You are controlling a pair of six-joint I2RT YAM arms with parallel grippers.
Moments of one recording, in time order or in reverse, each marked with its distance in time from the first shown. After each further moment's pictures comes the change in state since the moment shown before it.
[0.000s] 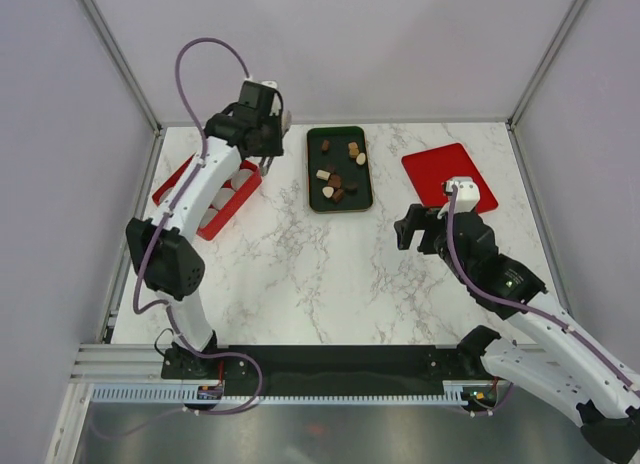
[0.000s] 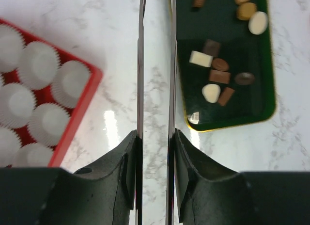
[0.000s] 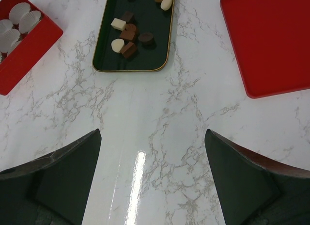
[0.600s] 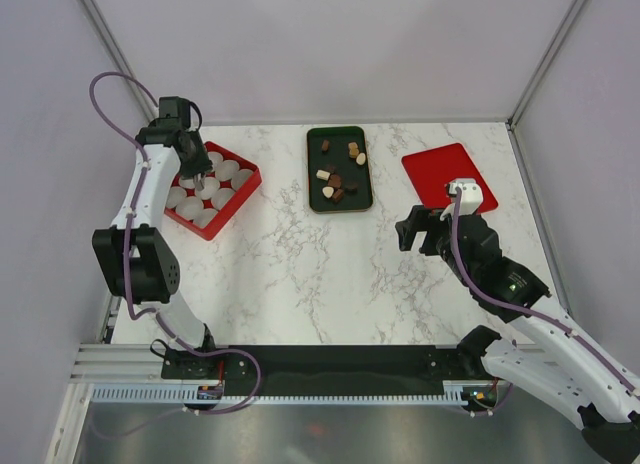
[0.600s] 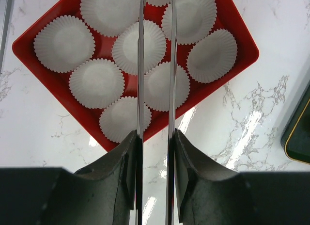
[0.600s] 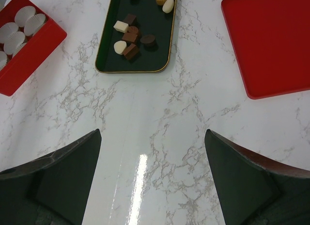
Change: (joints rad) left arm 0.464 -0.113 -0.246 -0.053 0.043 -0.052; right arm 0.000 -0.034 -0.013 -0.001 -0.006 -0.001
